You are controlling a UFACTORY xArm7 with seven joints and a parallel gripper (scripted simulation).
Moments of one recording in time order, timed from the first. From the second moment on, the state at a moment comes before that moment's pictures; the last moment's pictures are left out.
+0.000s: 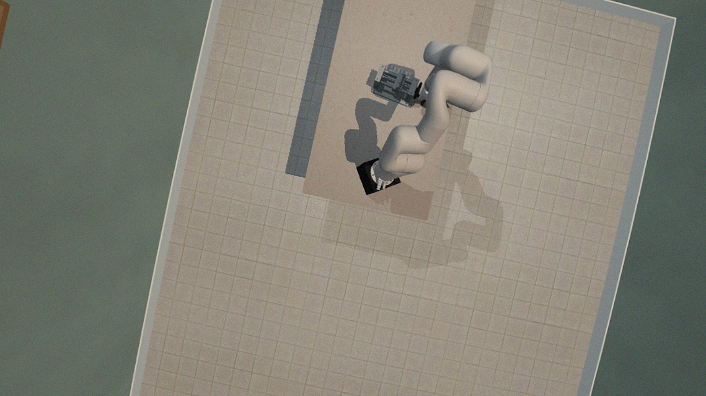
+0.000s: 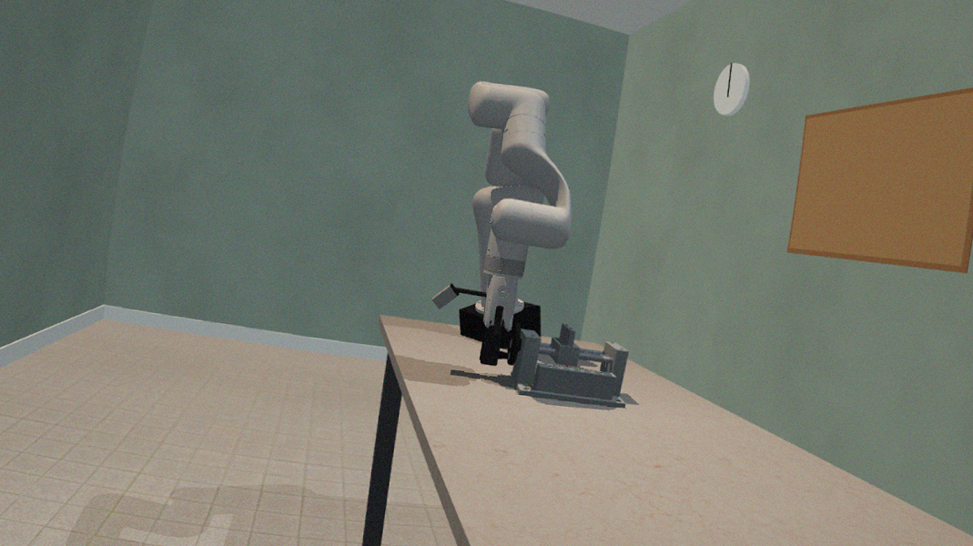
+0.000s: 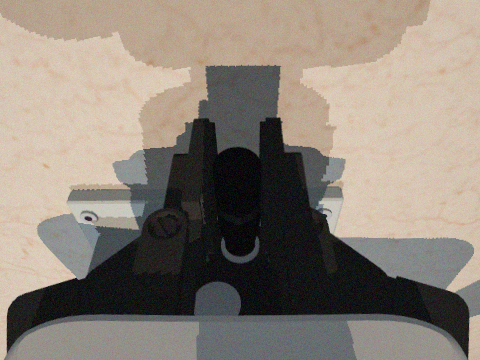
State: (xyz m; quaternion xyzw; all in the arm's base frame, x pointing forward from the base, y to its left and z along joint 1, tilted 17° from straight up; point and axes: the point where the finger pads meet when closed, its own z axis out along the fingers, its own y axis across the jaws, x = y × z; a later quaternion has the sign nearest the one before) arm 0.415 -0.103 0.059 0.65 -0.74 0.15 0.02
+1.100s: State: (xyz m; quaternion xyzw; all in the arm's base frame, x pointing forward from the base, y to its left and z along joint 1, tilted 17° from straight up) arm 0.446 -0.101 0.090 0.65 -0.74 0.15 0.02
